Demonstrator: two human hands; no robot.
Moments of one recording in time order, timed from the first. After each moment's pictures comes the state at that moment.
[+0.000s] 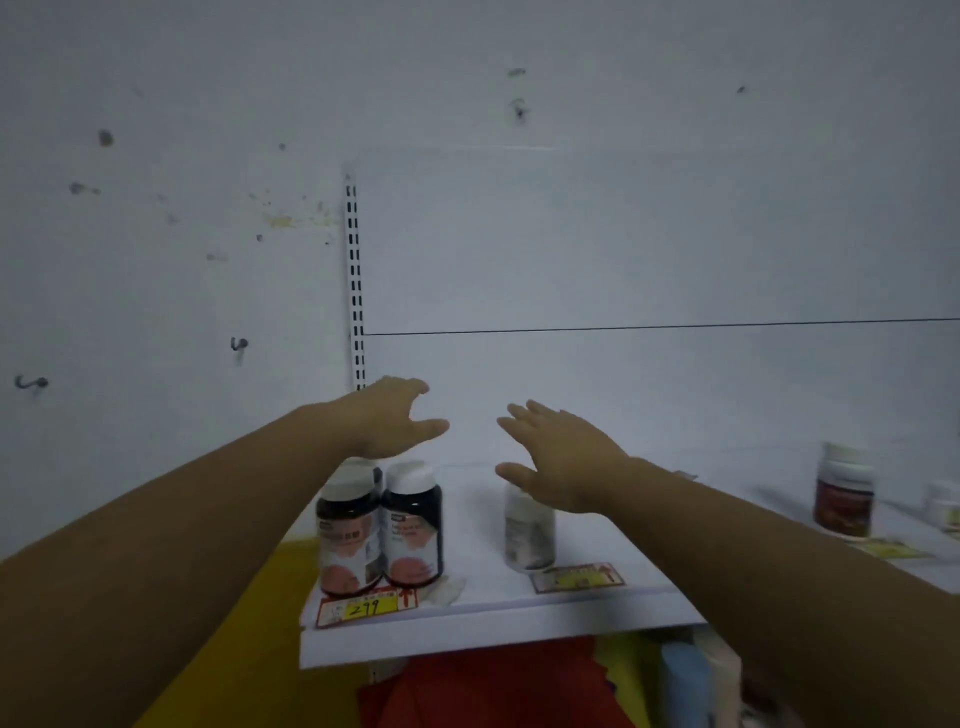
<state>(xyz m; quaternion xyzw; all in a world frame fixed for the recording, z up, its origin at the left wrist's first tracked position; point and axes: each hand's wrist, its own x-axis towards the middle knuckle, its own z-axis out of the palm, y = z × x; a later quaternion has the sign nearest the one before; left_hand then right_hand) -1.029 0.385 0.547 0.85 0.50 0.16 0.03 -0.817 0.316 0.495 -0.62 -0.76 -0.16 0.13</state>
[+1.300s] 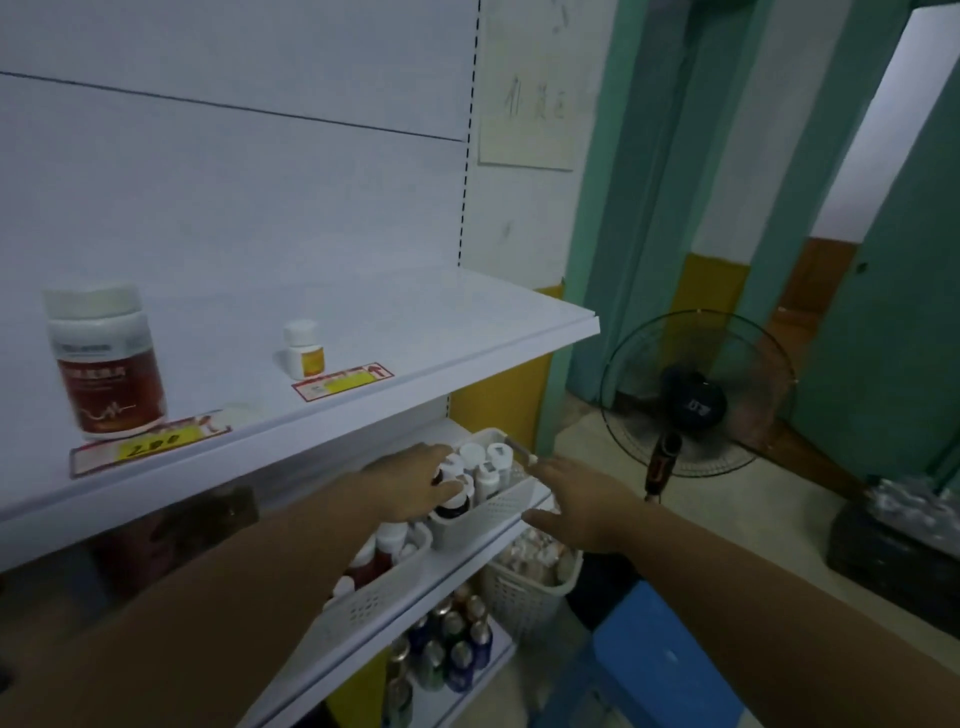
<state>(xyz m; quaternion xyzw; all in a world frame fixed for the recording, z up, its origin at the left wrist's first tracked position) -0.367 0.211 0.281 0.96 0.17 -0.03 0.20 -0.249 0.004 0.289 -0.87 -0.50 0.07 0.03</state>
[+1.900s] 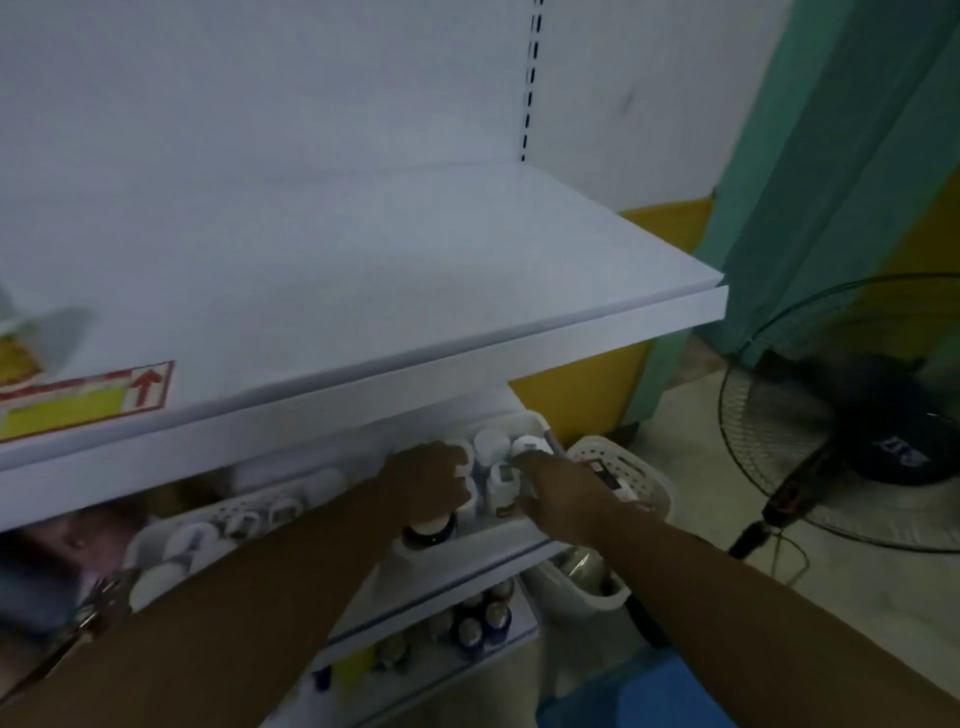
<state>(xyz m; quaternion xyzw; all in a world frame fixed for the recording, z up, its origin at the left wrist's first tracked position) -0.190 0.252 0.166 0.92 0.34 -0.09 0.19 -0.042 0.124 0.168 -0.77 -0.60 0.18 0.09</state>
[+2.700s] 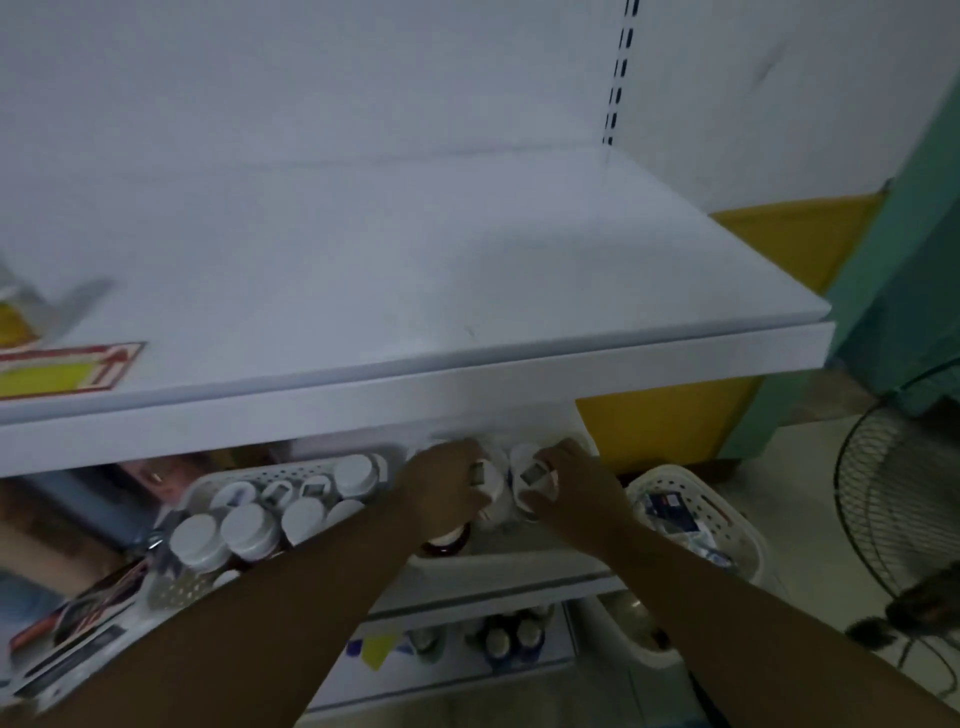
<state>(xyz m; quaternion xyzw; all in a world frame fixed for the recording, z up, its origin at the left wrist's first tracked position) -0.176 0.240 0.165 0.86 0.45 0.04 0.23 -0.004 0.170 0.129 -0.73 -0.63 0.14 0.23</state>
